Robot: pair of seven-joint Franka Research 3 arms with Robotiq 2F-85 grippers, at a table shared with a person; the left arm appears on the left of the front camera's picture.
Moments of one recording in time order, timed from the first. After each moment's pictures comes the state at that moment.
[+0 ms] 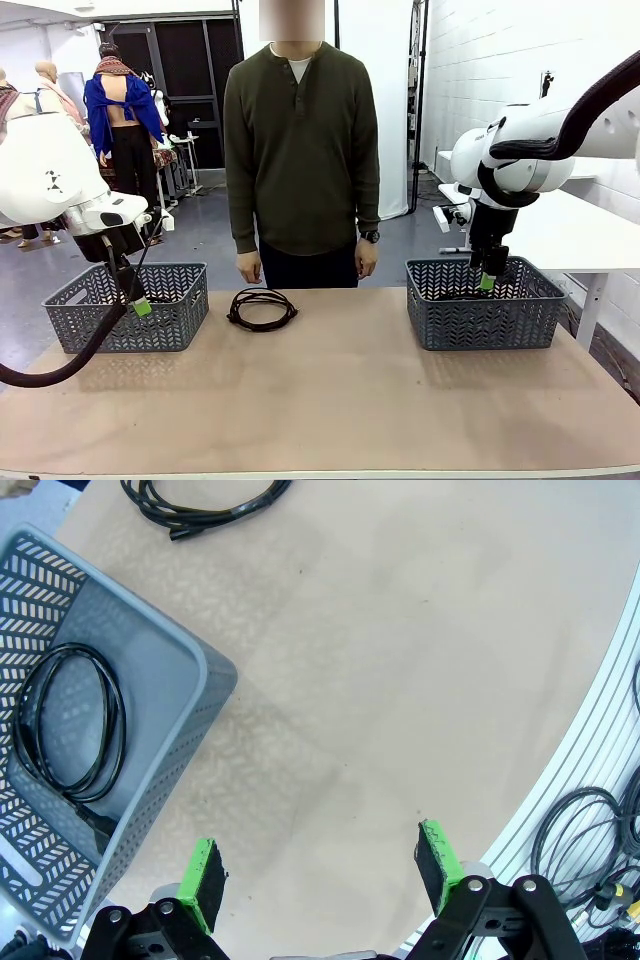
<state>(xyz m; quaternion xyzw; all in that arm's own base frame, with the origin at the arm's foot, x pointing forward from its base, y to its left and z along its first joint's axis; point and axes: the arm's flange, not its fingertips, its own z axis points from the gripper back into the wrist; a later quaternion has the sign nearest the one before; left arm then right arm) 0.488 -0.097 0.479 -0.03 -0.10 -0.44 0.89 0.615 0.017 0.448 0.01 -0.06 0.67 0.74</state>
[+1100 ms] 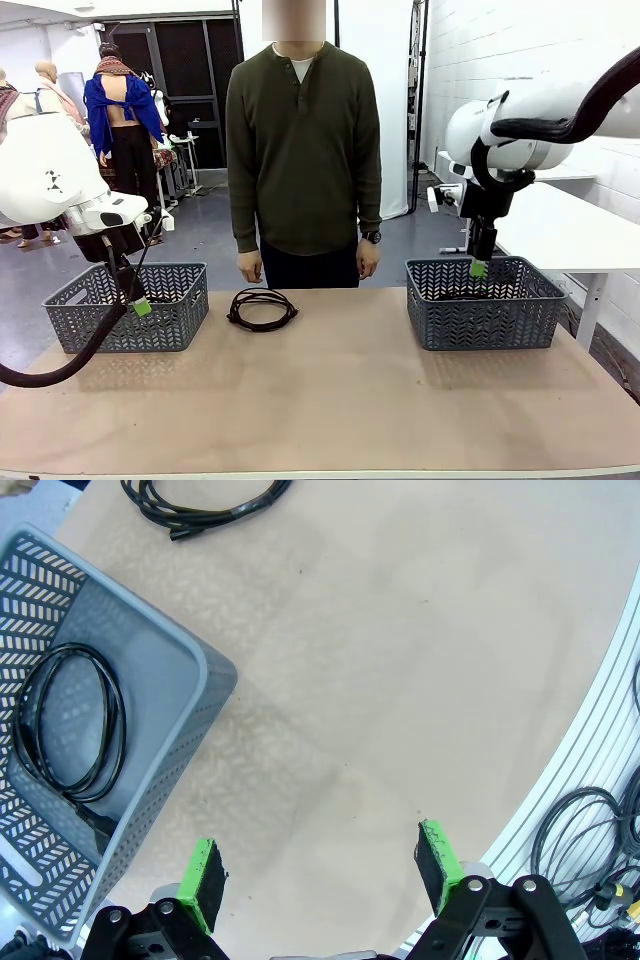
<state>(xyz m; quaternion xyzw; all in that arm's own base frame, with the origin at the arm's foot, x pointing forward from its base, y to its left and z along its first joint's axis) 0.488 -0.097 0.479 -0.03 -0.10 -0.44 0.89 0.579 0.051 0.502 0.02 -0.06 0.59 0.80</state>
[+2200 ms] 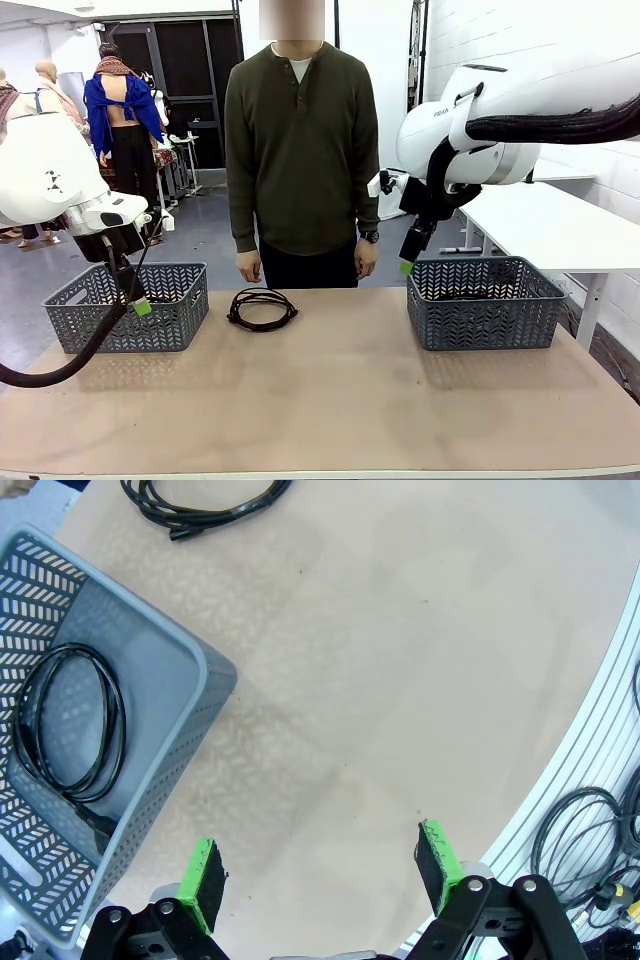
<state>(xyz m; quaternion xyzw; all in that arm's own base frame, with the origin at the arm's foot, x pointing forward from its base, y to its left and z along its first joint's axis) 0.488 -0.097 0.479 -0.03 -0.10 -0.44 0.89 0.506 0.161 0.517 0.02 -0.17 0.50 0.85</state>
